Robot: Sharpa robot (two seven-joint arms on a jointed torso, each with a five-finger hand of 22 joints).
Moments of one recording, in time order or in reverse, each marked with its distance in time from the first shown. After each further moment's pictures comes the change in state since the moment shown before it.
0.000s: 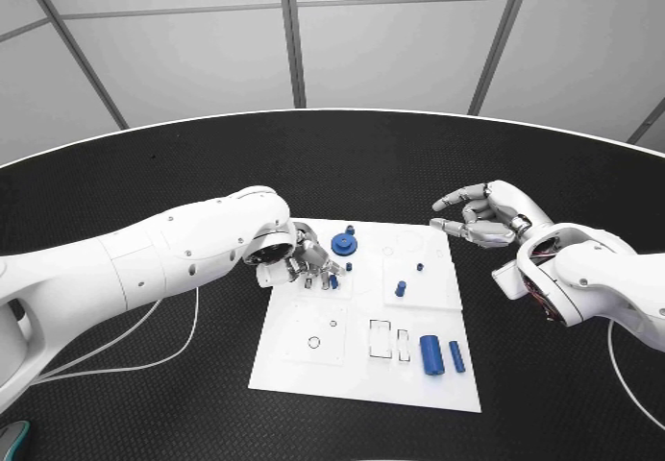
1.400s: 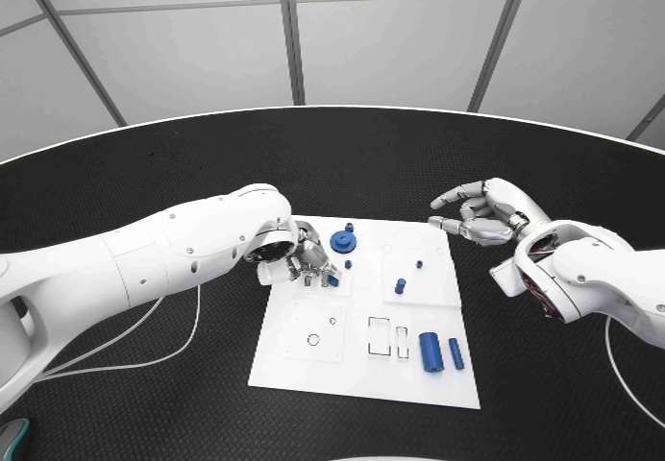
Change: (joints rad) left arm -0.001 0.011 0.000 -0.007 0.003 0.023 0.006; left_hand 0.198 0.010 0.251 -0.047 0.005 -0.031 -0.006 -0.003 0.016 -0.013 -0.005 0.005 -0.012 0.000 -0.008 0.004 0.001 0.000 0.003 -0.003 0.013 0.015; right arm 0.000 0.003 0.000 -0.002 0.000 0.007 -0.003; right_hand 0.000 0.000 0.000 0.000 0.000 0.000 0.000 0.004 0.000 0.003 -0.003 0.000 0.000 0.000 0.000 0.000 0.000 0.000 0.000 0.000 0.000 0.000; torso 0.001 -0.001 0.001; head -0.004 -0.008
